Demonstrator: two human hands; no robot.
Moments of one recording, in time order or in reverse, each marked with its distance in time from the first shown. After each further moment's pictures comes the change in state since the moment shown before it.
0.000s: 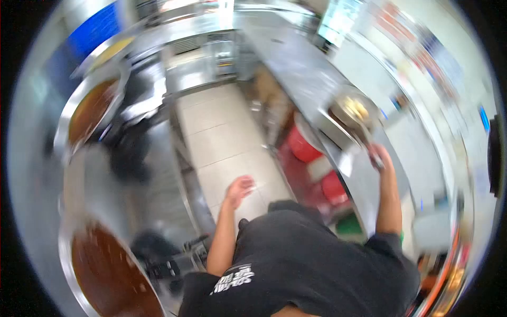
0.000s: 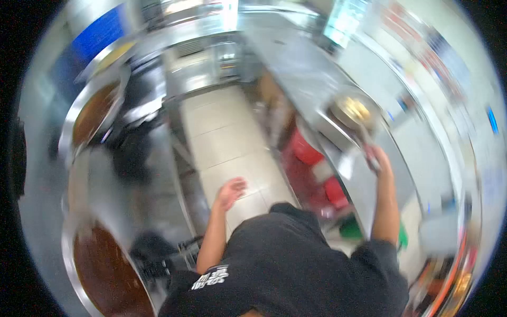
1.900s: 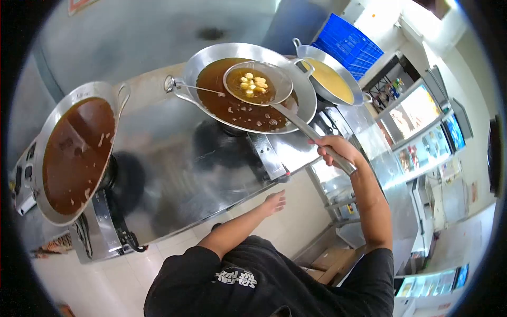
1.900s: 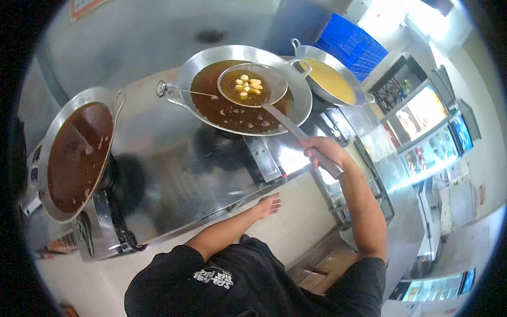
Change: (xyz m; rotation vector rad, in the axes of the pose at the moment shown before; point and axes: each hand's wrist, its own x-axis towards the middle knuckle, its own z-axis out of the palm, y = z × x) left_hand 0.307 0.337 -0.214 -0.697 0.711 0.482; right_hand 0.029 -0.406 0.889 -0.932 -1.714 -0.271
